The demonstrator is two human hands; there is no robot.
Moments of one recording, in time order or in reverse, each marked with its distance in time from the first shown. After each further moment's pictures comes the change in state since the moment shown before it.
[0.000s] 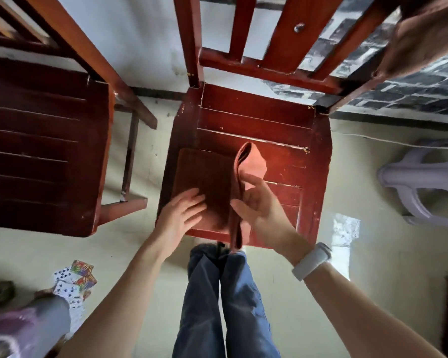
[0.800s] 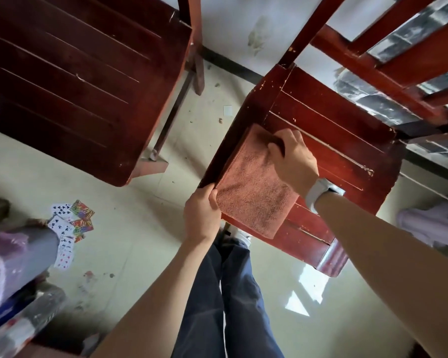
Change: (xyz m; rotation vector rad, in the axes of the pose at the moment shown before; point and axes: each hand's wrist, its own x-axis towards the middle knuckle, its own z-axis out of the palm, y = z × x) left_hand 0.007 -0.045 -0.040 0.704 0.654 0.440; right_hand 0.113 -0.009 0.056 -1.065 0.072 -0.196
